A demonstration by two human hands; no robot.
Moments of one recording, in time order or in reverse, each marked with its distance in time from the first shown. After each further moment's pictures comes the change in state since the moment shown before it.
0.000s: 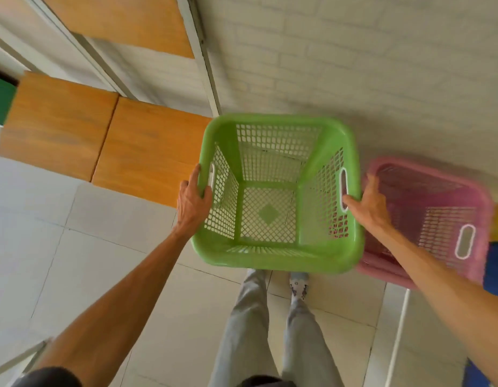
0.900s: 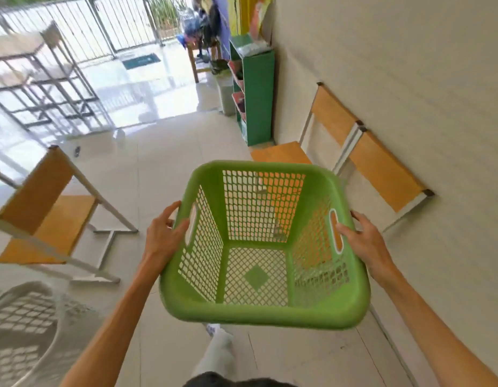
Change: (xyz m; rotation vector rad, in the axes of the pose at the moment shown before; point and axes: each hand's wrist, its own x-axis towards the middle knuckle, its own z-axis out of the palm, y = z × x) left_hand -0.427 -0.119 -0.320 -0.480 0.881 -0.540; right_hand -0.318 -0.300 0.023 -0.076 -0.498 -0.892
